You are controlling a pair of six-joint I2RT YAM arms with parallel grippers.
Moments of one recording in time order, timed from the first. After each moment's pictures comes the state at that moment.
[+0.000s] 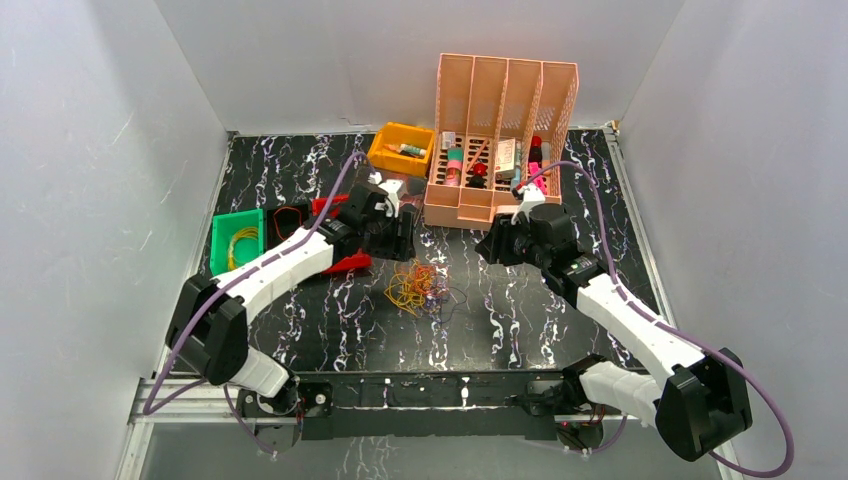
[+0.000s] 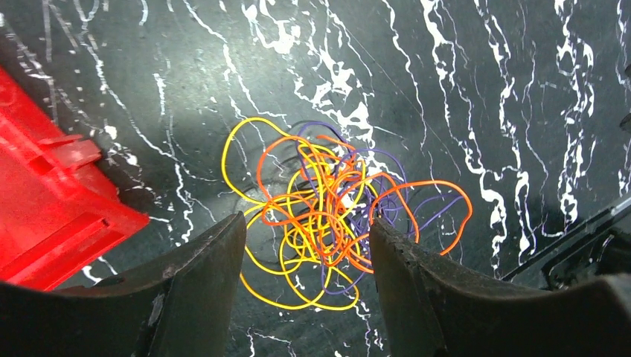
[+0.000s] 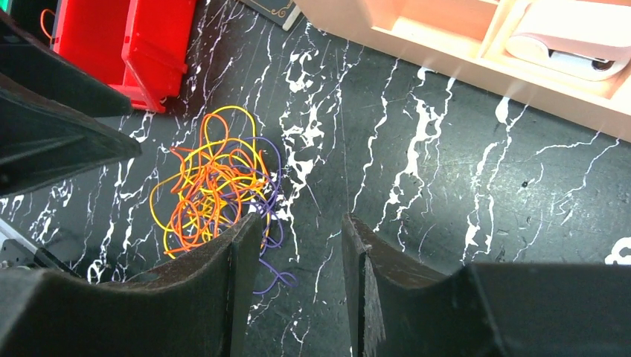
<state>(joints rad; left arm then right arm) -0.62 1.46 1.08 -0.45 0.11 -0.37 0.49 1.06 0.71 -0.17 -0.17 0.39</state>
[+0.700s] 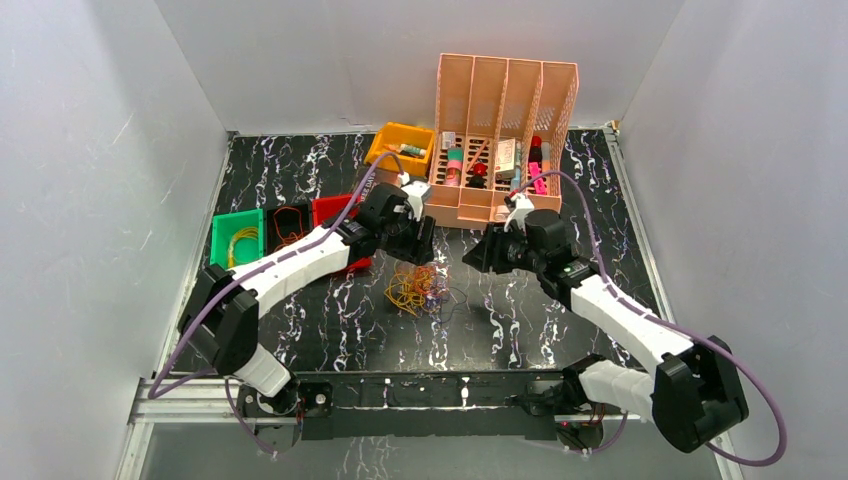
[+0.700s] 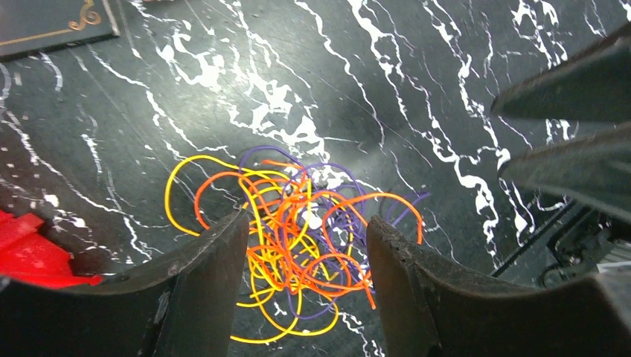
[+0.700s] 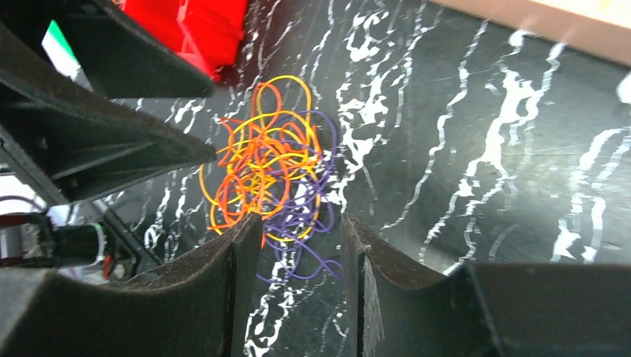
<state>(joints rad) -0.71 1.55 1.13 -0.39 0.17 -0.27 0.49 1.09 0.64 -0.08 -0.33 0.47</state>
